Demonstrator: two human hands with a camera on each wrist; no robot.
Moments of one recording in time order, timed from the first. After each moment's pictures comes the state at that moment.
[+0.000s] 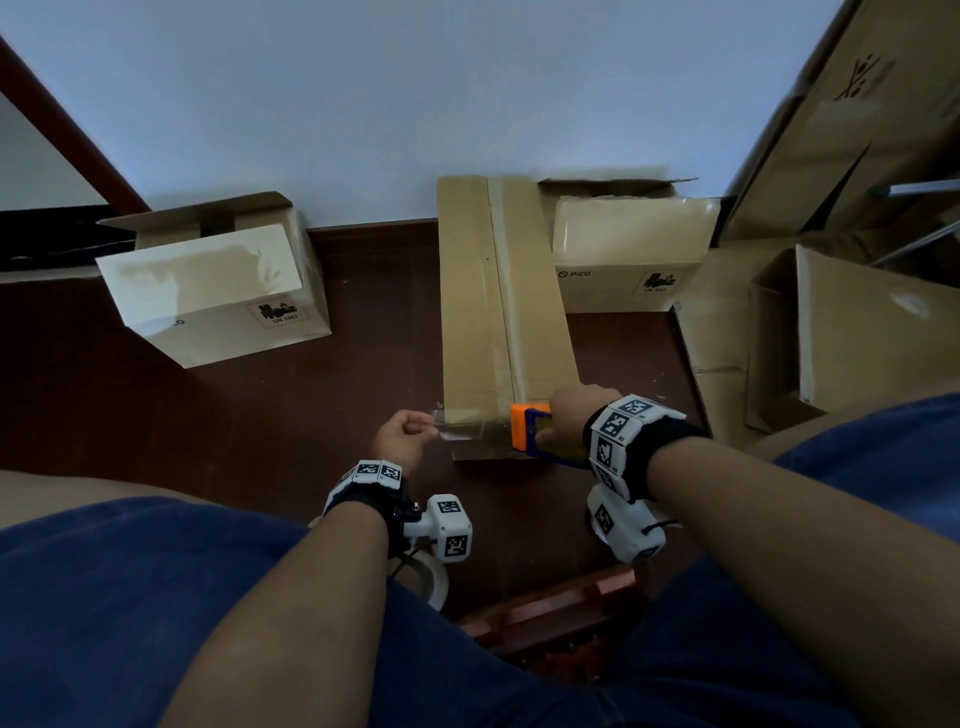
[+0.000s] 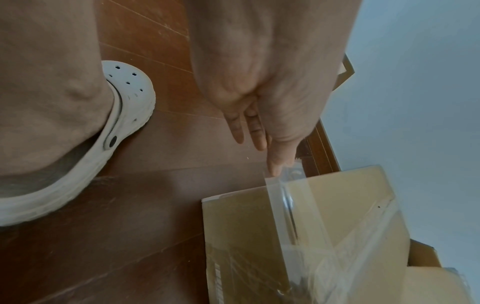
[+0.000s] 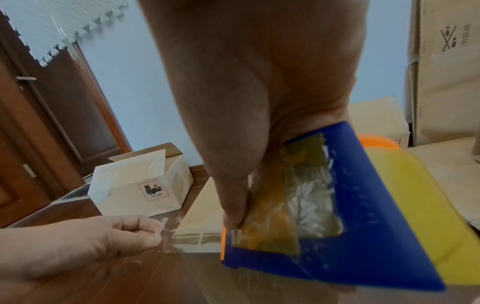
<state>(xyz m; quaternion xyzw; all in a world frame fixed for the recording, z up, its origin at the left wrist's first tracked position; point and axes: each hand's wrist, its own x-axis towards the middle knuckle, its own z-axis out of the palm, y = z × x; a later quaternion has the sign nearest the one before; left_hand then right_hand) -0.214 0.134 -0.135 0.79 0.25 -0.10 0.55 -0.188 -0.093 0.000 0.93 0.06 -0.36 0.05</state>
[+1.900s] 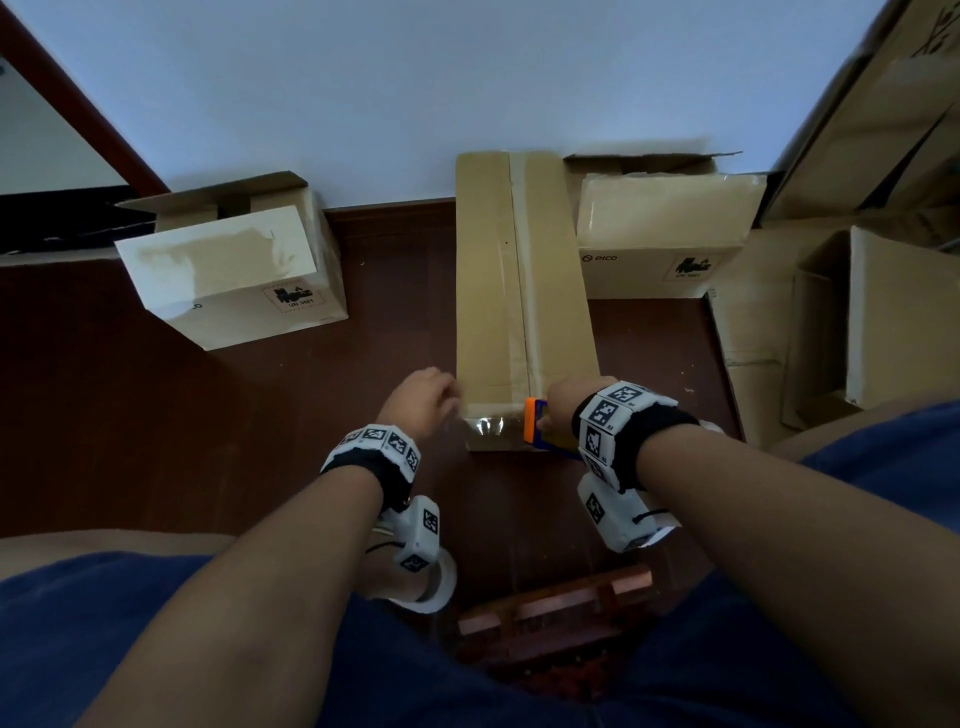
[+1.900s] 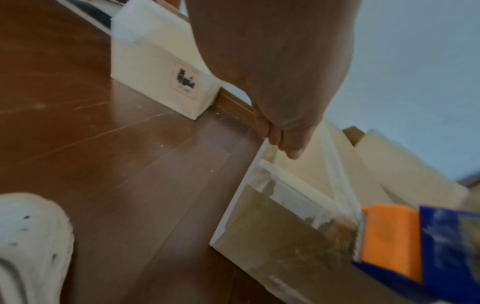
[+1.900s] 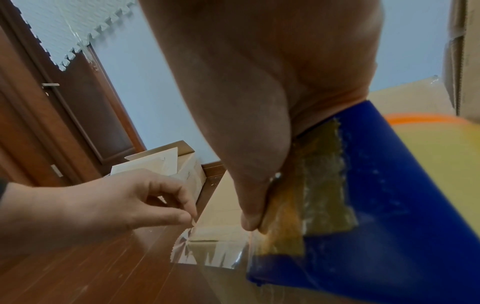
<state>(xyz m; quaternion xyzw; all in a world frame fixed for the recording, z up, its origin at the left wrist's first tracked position) -0.172 0.140 -0.107 0.97 -0.09 -0.11 0.22 -0.175 -0.067 0.009 0.90 0.11 -0.40 0.11</state>
